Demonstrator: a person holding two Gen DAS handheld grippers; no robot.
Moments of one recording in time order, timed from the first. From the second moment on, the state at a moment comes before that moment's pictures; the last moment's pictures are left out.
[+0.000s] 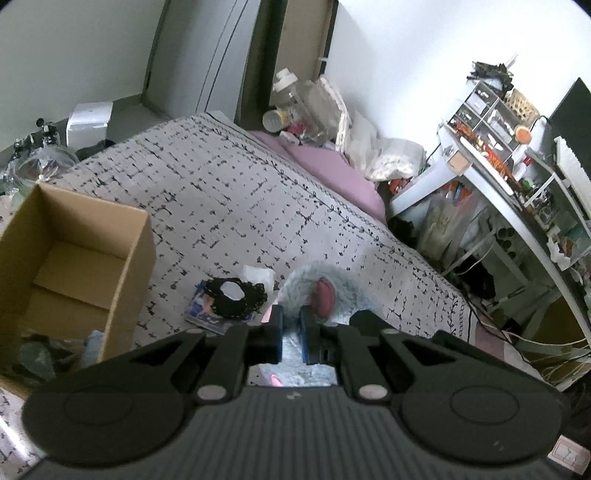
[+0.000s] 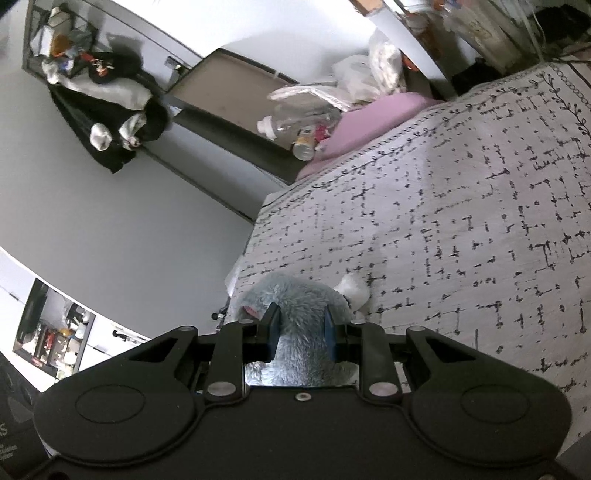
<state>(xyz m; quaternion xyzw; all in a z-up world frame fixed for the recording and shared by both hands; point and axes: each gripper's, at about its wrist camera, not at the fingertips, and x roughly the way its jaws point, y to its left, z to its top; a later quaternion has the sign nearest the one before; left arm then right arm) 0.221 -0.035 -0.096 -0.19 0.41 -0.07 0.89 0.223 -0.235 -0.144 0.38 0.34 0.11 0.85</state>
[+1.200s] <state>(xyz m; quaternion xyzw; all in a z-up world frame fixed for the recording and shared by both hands) 0.186 0.072 -0.058 -0.23 0.37 -0.04 0.90 0.205 -0.131 -0.098 0.36 0.32 0.16 0.86</state>
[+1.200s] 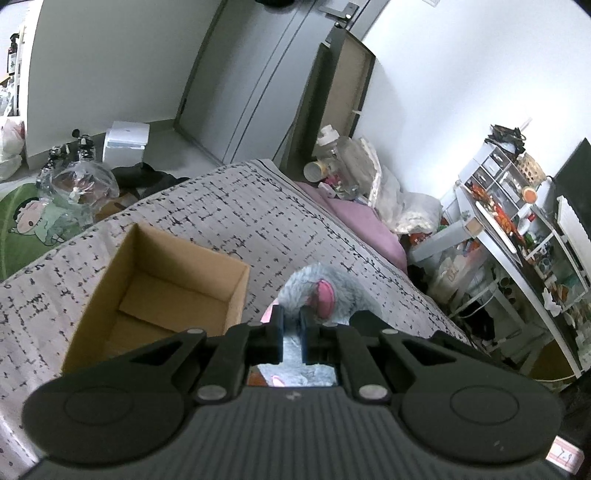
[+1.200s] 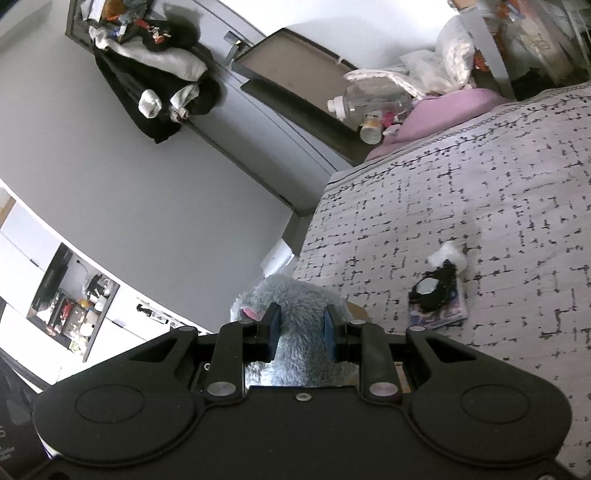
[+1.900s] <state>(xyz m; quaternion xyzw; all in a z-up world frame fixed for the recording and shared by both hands) 0.223 0.145 -0.092 -0.28 0.39 0.00 0.88 0.252 -0.064 -0.117 0.33 0.38 0.18 0.85</state>
